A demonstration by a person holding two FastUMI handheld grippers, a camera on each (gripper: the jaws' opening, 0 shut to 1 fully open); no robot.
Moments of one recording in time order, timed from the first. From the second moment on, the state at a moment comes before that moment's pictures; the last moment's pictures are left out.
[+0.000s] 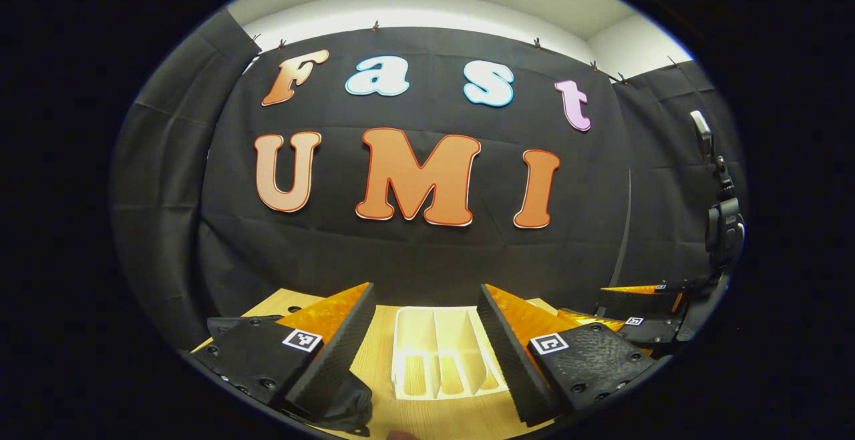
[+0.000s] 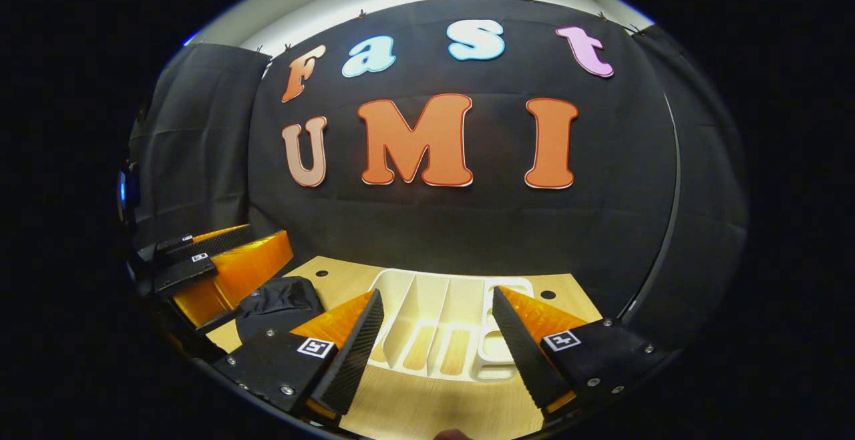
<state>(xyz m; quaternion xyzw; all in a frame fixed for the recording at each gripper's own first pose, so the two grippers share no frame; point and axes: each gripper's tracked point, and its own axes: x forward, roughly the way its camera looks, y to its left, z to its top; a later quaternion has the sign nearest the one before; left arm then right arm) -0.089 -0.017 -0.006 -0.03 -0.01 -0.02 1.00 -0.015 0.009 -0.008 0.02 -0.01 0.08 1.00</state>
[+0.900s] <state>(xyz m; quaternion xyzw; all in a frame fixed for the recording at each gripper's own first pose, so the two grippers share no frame) -0.085 -0.026 -0.003 -0.01 -0.02 -0.03 1.00 -0.012 0.009 -0.010 0.01 -0.01 0.07 1.00</state>
